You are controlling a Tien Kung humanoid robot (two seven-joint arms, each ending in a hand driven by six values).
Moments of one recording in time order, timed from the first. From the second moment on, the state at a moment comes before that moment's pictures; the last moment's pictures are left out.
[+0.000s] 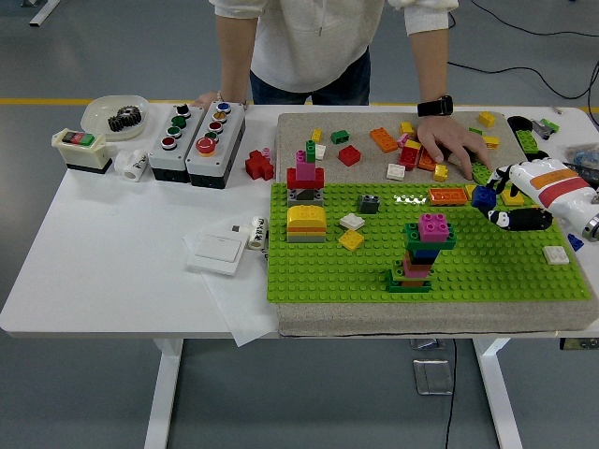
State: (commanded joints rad) left arm -0.18 0.14 -0.22 -0.32 0.89 0.11 0.42; right arm 0.63 -0.55 0.88 0.94 -2.04 -0.22 0.32
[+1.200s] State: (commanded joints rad) left arm -0.18 0.15 -0.22 -0.31 0.88 0.12 0.43; right arm 0.56 -0.81 0.90 1.57 -2.02 -0.06 0.31
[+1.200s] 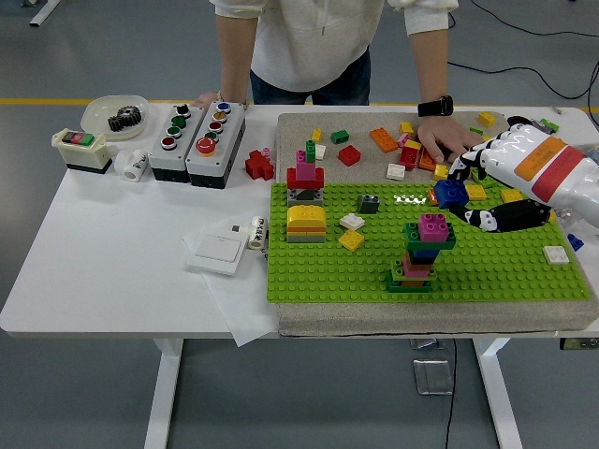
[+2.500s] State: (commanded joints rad) left arm -0.18 0.15 -0.22 -0.31 0.89 0.12 0.43; right arm 0.58 -0.80 0.86 1.60 -2.05 0.00 0.26
